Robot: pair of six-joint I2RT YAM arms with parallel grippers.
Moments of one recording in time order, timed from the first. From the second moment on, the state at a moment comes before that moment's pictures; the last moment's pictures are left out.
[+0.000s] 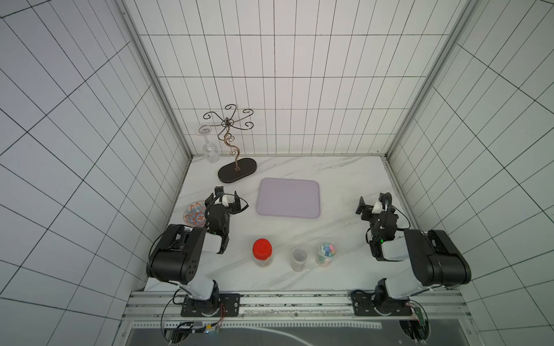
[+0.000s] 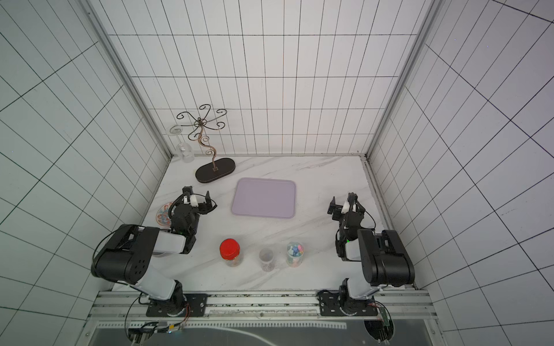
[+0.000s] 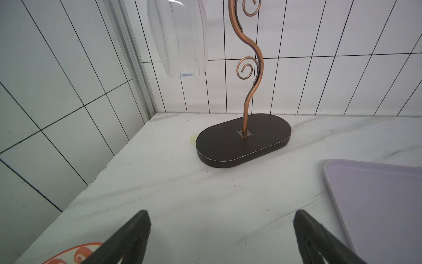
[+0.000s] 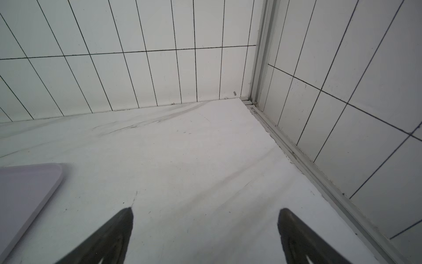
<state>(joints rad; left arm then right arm) -0.12 1.59 0.35 1.09 -0.25 0.00 -0.02 1.54 0.22 1.19 0.19 0.03</state>
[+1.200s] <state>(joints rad) -0.09 1.59 0.35 1.09 -0.21 0.00 -0.02 1.54 0.22 1.19 0.19 0.03</state>
